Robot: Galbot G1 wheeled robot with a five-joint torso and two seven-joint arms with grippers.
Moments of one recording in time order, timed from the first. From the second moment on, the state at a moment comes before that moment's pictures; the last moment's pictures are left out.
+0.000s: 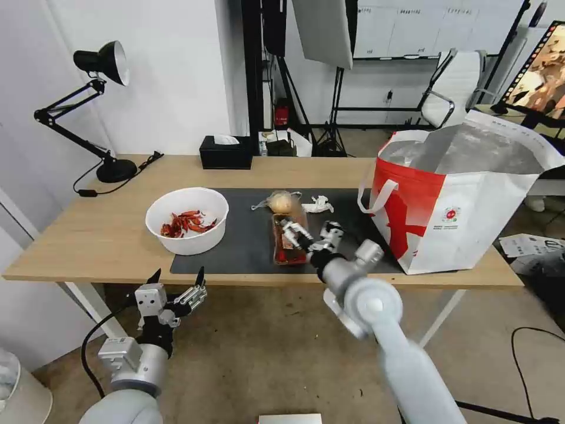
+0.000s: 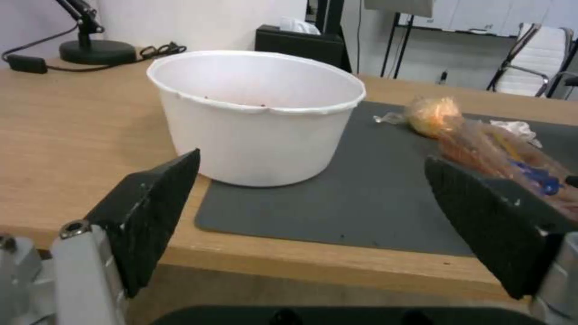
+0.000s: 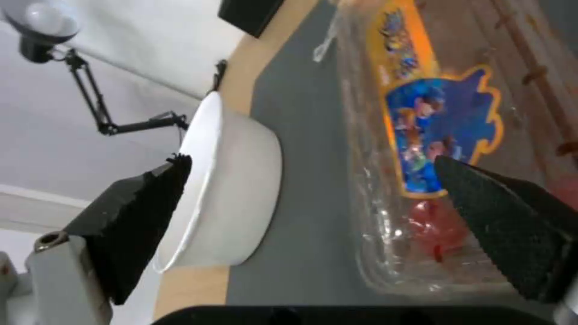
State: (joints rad) left arm 1.68 -1.30 -0.54 -2.32 -0.34 0.18 -0.20; right arm -0.94 1.39 0.16 1.95 1.44 -0.44 0.63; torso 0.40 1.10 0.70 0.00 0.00
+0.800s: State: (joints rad) left arm 1.63 -1.23 -0.52 -2.32 -0.47 0.18 -0.23; right arm -0.62 1.02 -0.05 1.70 0.59 -0.30 -0.12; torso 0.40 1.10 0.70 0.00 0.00
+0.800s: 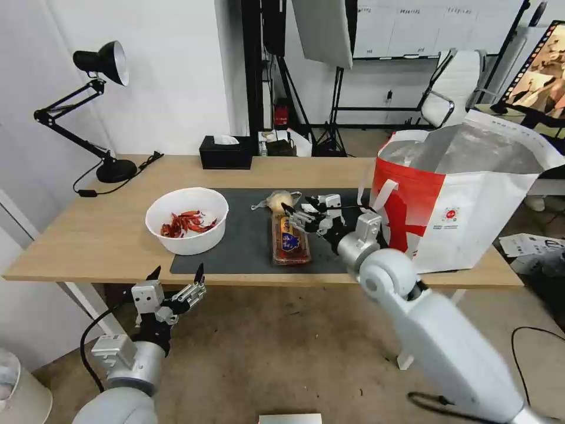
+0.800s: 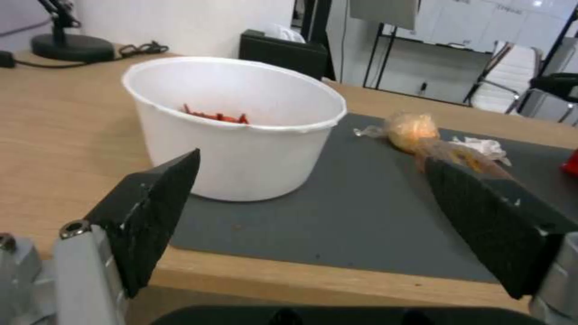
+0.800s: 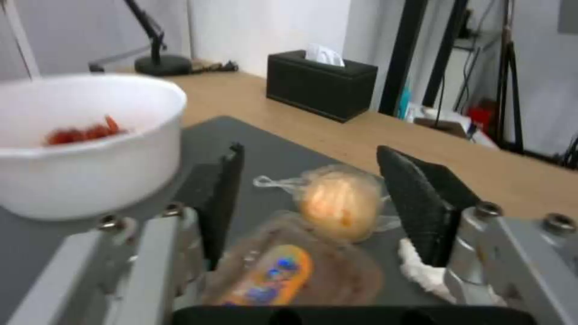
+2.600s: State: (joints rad) left arm 0.89 -1.02 -0.07 -1.88 -1.54 0.30 -0.26; right arm -0.52 1.07 -0.17 1.43 0.57 -0.32 -0.25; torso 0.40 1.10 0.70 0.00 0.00
